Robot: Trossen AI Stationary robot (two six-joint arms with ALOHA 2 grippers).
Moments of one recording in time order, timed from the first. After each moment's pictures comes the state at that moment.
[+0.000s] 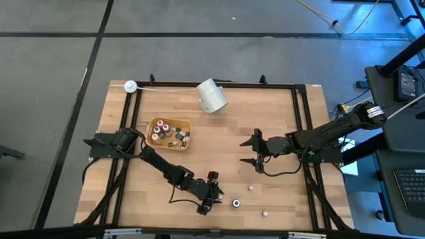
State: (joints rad) left arm -0.48 2.12 1.10 0.45 -0.18 -0.13; right arm 0.28 1.19 0.49 0.19 0.24 0.20
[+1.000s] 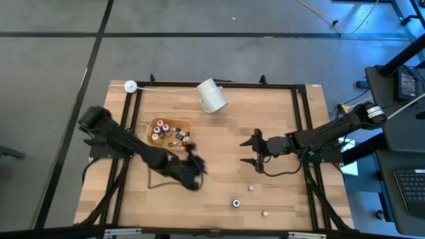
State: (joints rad) left arm -0.45 1.66 1.10 -0.28 -0.54 -0.26; right arm 0.28 1.19 0.49 0.19 0.24 0.20
